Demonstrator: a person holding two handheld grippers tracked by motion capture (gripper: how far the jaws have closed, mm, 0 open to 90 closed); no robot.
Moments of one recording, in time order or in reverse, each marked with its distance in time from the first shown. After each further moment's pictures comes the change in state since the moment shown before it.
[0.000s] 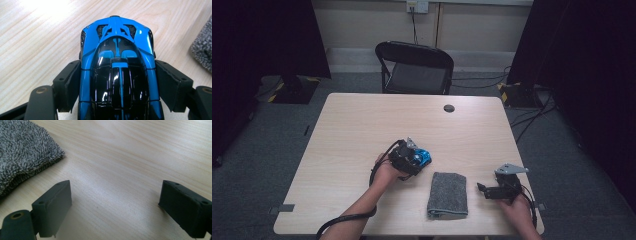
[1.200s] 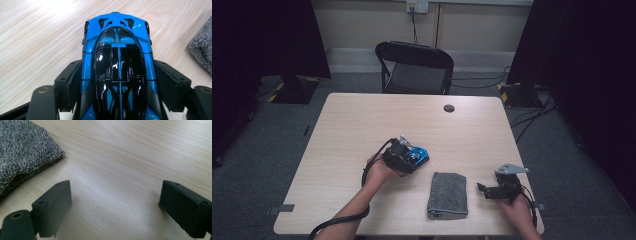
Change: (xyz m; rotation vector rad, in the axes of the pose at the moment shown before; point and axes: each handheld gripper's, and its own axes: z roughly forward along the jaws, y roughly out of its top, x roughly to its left) left arm 0.009 -0.004 -0.020 0.009 0.022 -0.086; right arm 0.000 0.000 0.000 0.000 0.000 0.000
